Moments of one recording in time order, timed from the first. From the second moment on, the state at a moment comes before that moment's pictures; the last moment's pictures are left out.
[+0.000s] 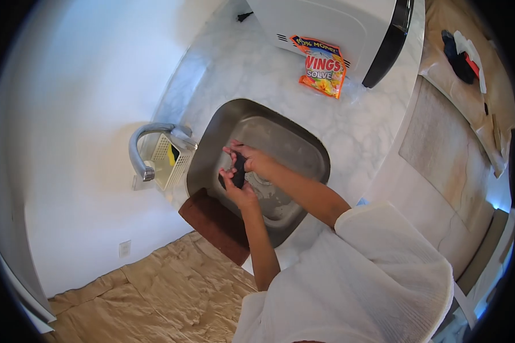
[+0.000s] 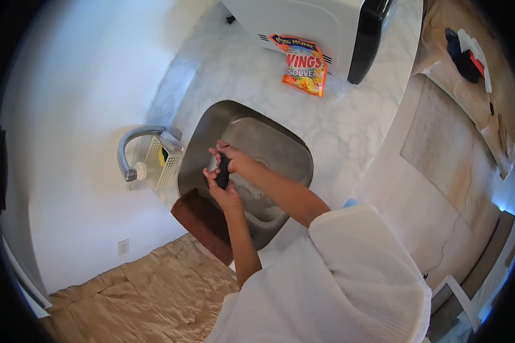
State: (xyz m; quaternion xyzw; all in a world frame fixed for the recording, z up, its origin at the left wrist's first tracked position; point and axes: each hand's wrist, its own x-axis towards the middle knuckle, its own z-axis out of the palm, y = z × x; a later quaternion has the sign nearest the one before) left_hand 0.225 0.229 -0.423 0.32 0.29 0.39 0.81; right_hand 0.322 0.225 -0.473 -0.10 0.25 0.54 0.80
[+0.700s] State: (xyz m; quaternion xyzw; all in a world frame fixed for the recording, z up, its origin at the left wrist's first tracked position) left_hand 0.245 0.264 -0.316 0.34 0.33 -0.14 0.87; right_hand 0.271 0.151 -0.307 -0.47 -0.66 0.04 0.59
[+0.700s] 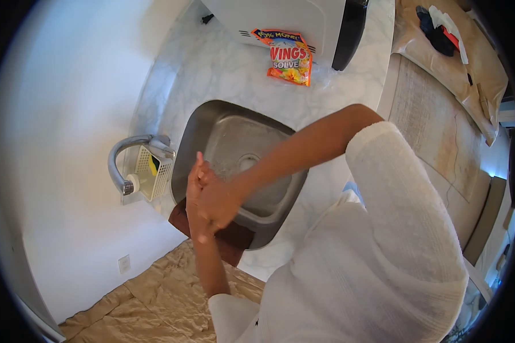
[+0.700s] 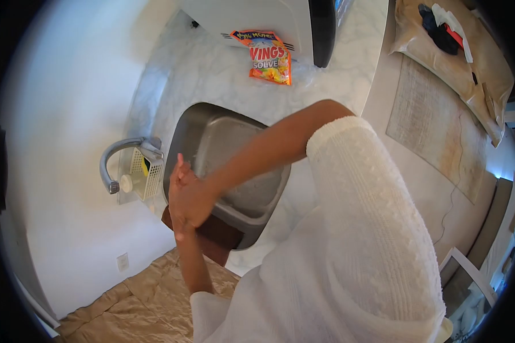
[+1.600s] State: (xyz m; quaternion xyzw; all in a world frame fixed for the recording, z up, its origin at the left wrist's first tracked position) left_hand 0.198 0.144 -0.430 0.86 0.27 0.12 0.41; right_hand 0.199 0.134 -0.456 -0.79 -0.53 0.09 0.28
